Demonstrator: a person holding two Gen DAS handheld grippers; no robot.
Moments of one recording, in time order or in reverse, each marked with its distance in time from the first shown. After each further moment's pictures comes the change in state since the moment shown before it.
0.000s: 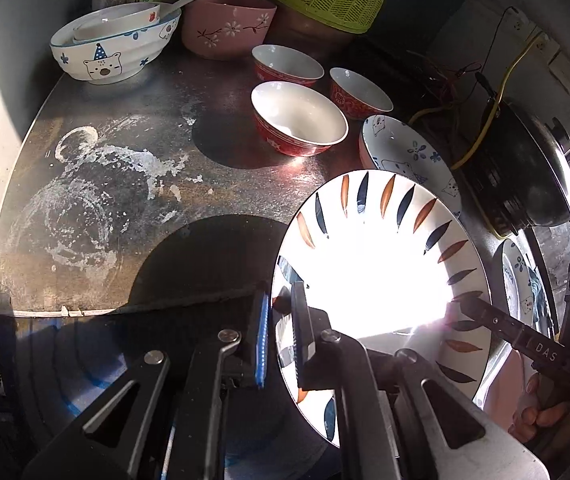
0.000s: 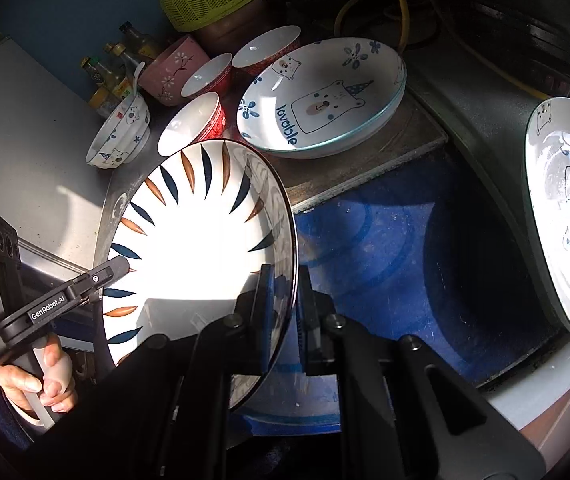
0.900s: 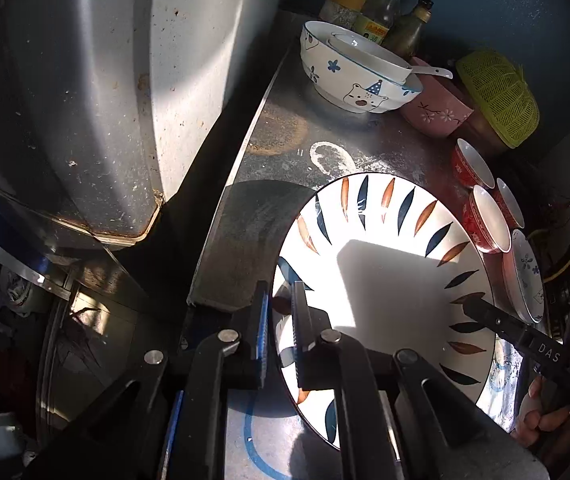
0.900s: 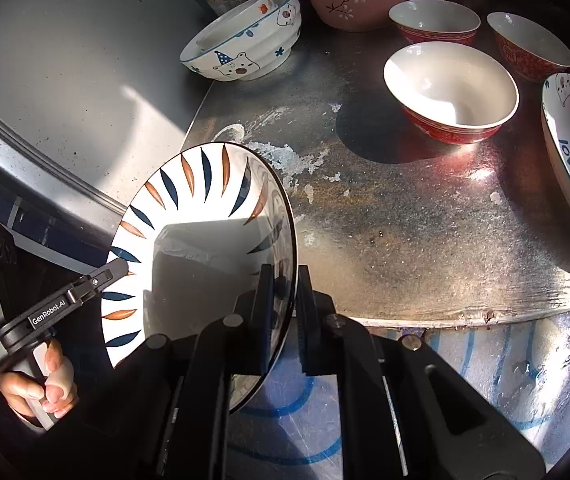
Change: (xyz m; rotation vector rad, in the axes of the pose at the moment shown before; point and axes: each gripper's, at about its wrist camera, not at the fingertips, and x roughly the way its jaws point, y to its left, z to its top) left arm -0.063 0.187 -0.021 -0.358 -0.131 0.230; right arm 0.129 0.179 0.021 -0.325 0.192 0.164
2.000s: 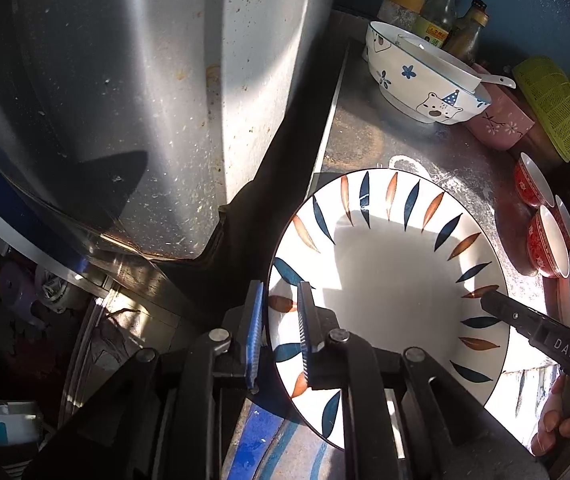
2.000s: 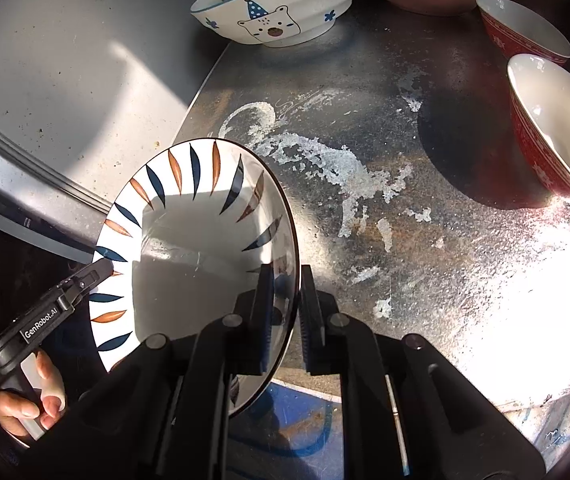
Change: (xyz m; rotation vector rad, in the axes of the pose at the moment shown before) left arm 0.020 0.026 0.011 -0.020 -0.022 0.169; right arm 0.078 0.036 0.029 -0.085 0.080 -0.050
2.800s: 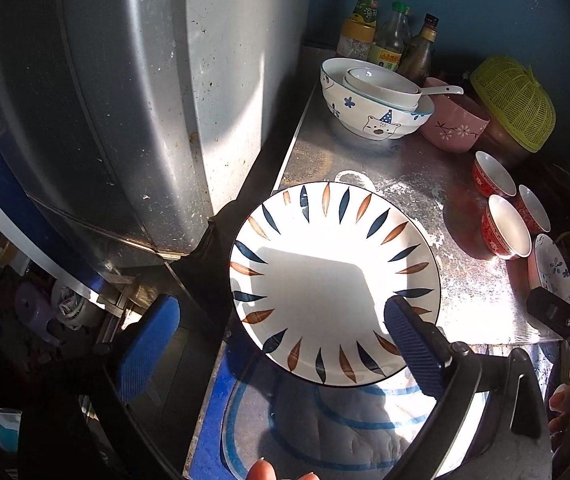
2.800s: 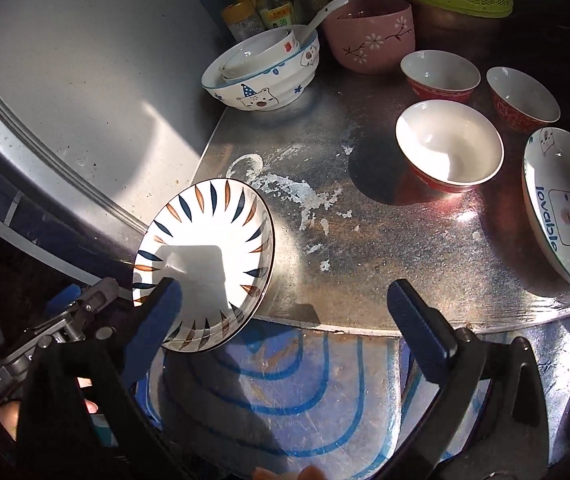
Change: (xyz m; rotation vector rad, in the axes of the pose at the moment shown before) left arm -0.087 -0.040 -0.026 0.058 -0.094 0.020; right arm -0.111 -0.009 -0.036 0.045 -0.166 -0.026
